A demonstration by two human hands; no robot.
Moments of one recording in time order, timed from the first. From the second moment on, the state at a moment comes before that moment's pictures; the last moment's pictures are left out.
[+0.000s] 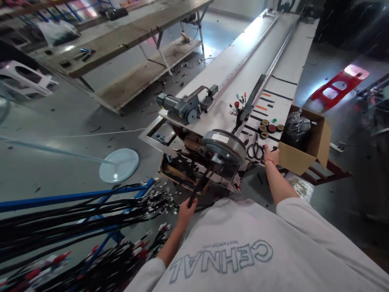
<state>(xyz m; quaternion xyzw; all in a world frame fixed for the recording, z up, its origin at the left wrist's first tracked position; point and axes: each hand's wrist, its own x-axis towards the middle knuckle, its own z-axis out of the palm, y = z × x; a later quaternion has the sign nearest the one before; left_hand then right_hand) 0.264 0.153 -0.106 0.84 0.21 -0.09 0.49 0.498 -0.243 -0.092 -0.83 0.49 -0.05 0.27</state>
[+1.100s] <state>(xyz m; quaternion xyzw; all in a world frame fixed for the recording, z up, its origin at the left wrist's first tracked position) 0.374 0.079 -0.078 0.87 0.07 -0.05 0.48 0.496 -0.243 -0.096 -0.83 0.48 -0.05 0.28</state>
